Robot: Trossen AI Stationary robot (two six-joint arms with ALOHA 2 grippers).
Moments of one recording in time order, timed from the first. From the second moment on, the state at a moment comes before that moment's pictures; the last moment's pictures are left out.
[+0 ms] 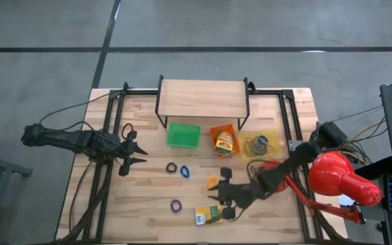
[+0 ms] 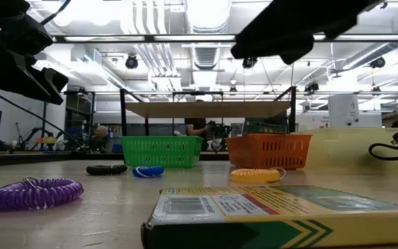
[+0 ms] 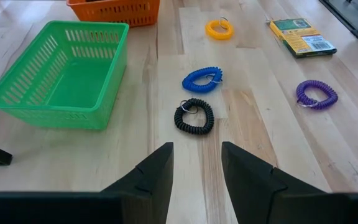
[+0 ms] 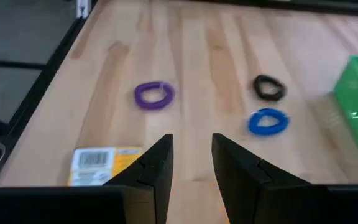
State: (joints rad) left arm -0.15 0.34 0.26 -0.52 -0.04 -0.05; right arm 0.58 1.72 0.96 0.16 0.50 0.30
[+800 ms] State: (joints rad) left arm -0.15 0.35 0.26 -0.51 -0.04 -0.05; right arm 0.66 1.88 1.24 0.01 0.51 0.29
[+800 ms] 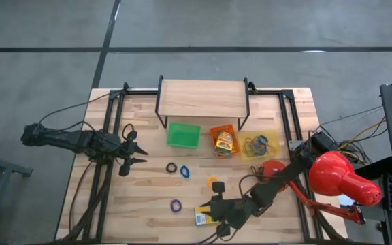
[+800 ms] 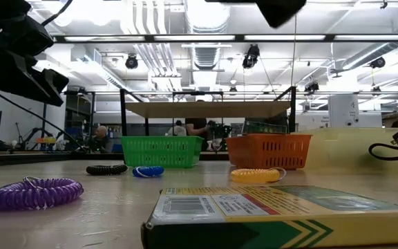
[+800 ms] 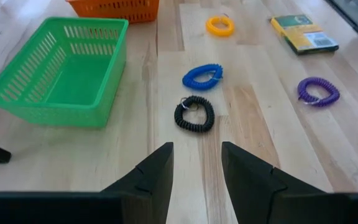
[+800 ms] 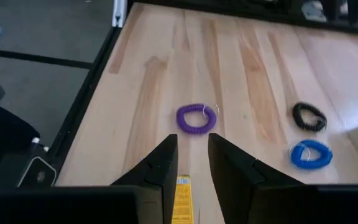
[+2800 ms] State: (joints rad) left arm -0.15 0.35 0.26 -0.51 -0.04 -0.05; right arm 0.66 1.88 1.26 -0.15 0.51 0.29
